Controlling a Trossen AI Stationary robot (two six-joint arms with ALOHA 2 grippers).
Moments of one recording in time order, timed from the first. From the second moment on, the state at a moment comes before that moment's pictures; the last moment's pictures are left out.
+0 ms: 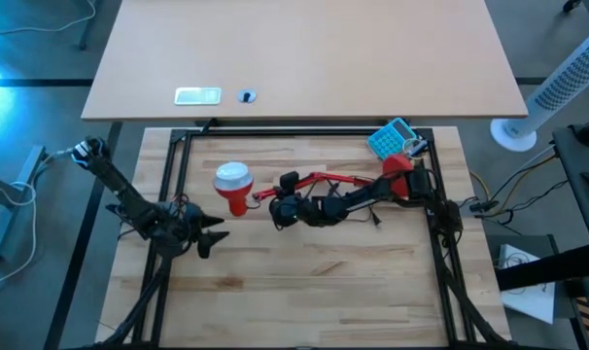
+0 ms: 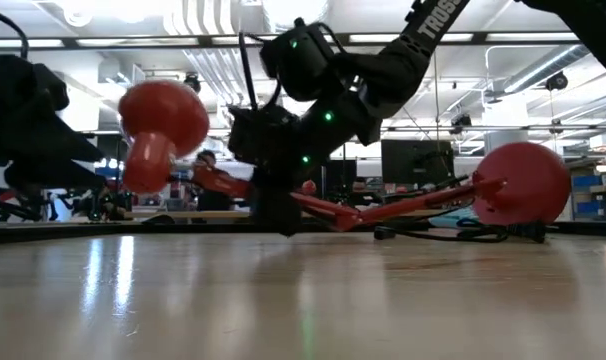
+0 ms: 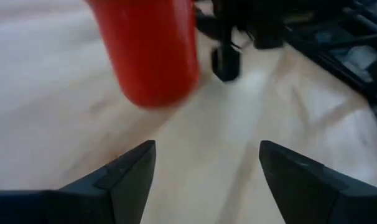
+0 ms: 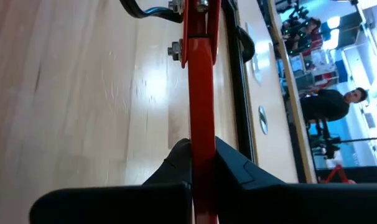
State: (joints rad) left arm -0.79 0.57 0.10 -0.27 -0.95 -1.14; right arm 0.03 2.16 1.31 0.36 0.71 -0.78
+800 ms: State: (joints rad) left arm -0.73 0.64 0.10 0.07 -0.92 -0.89; right arm 0.12 2.16 1.32 0.43 0.76 -0.86
